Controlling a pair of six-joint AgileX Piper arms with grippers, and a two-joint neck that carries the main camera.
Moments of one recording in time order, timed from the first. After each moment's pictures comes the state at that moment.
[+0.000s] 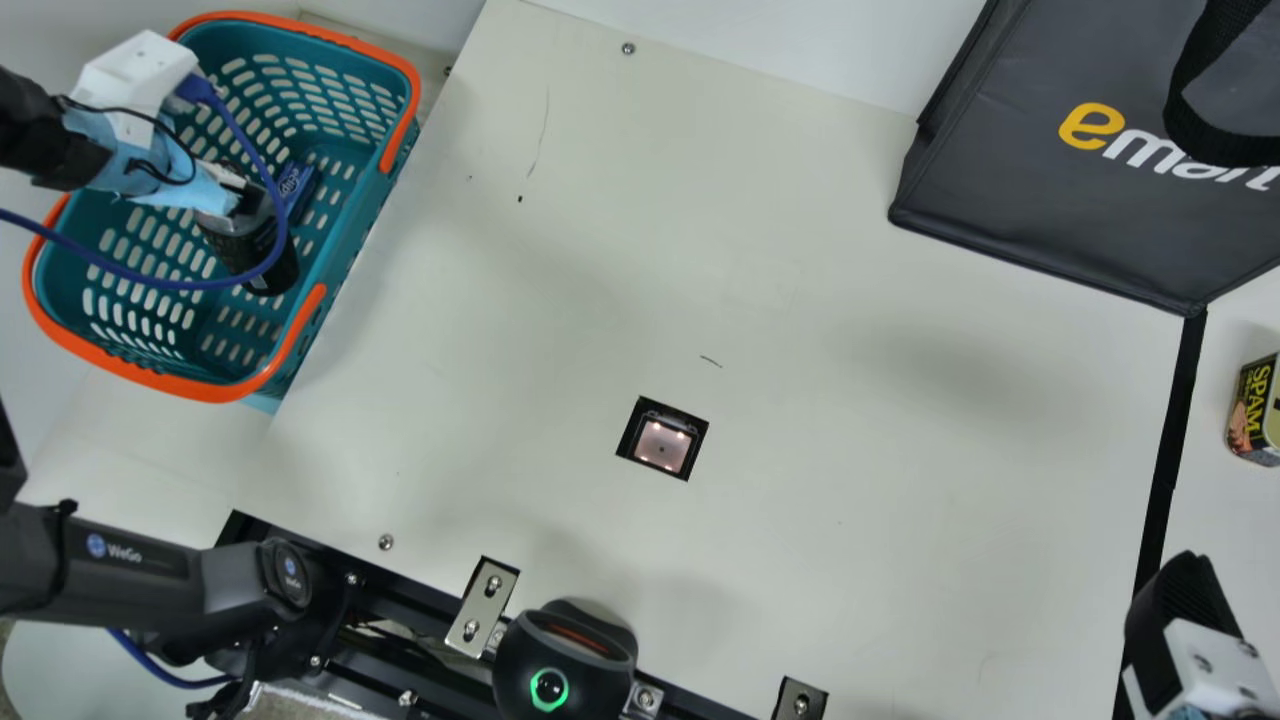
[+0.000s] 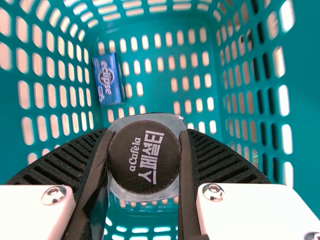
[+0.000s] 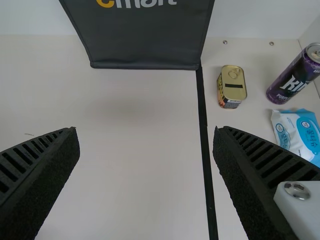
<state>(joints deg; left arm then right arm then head) 41.1 99.3 -68.8 -21.4 50.1 62.1 0.6 42.6 -69.8 -0.8 69.6 0.0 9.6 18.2</state>
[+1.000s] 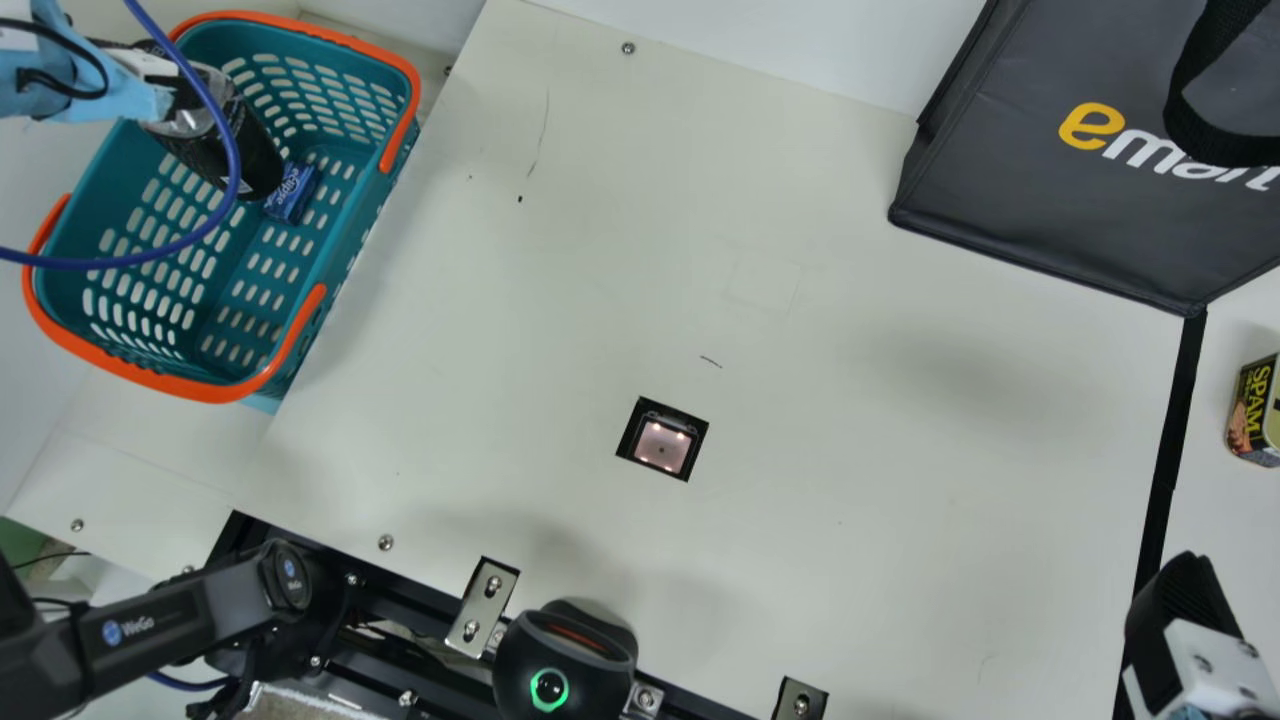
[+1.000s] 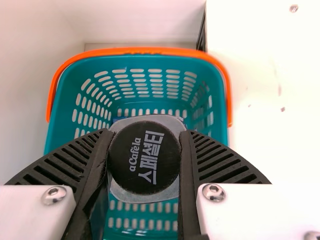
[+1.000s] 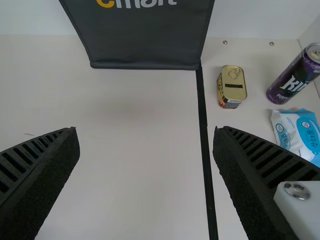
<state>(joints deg) 39.4 82.5 -76.6 -26.2 59.8 47.1 0.6 42.6 -69.8 -0.8 69.6 0.0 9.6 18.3</state>
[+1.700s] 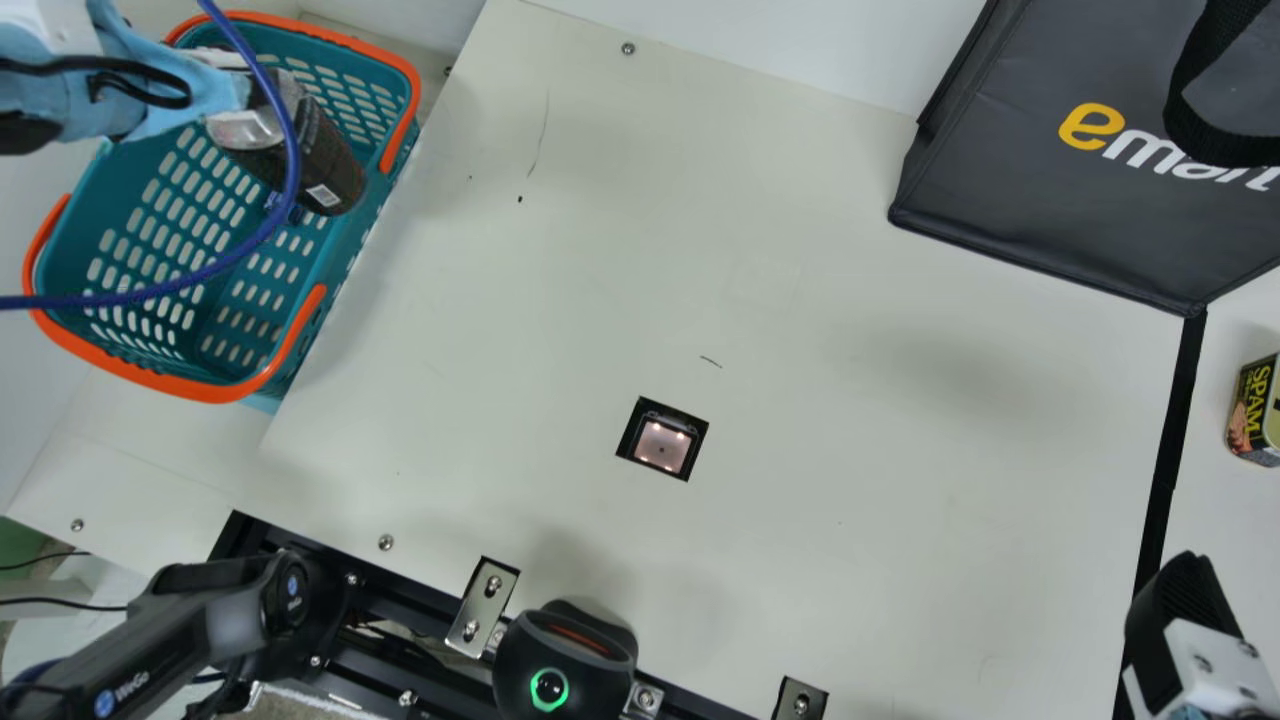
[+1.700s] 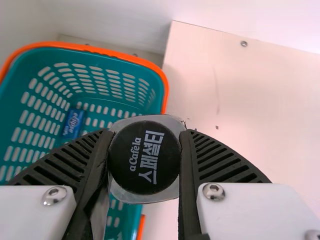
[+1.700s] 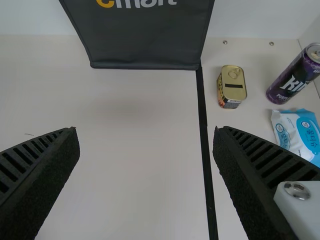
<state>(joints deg) 23.0 71.7 -72.5 -17.1 59.0 16.1 0.6 42.6 -69.8 -0.8 69.6 0.0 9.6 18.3</state>
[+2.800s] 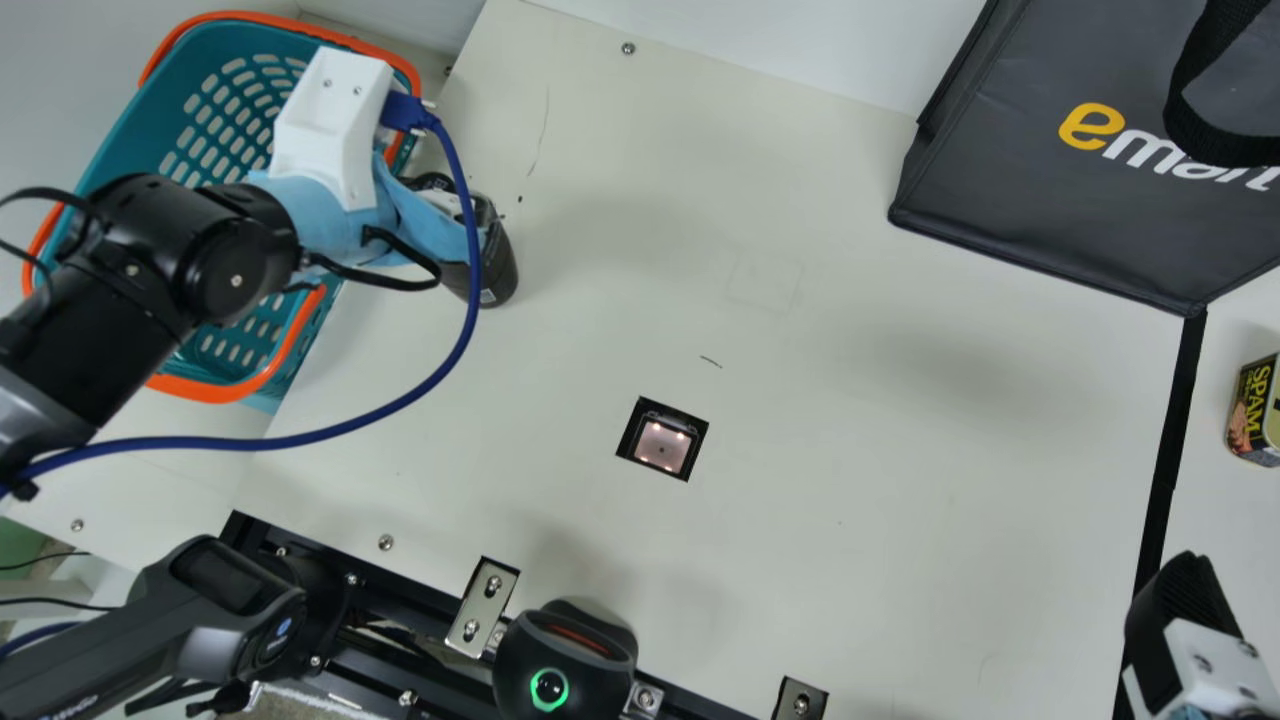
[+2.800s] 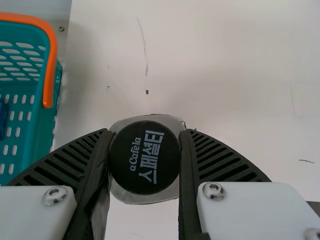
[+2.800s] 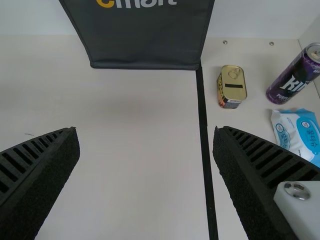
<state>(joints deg) -10.2 69.4 -51.9 3.3 40.1 -13.2 0.6 42.6 -69.8 -0.8 69.6 0.0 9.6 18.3</state>
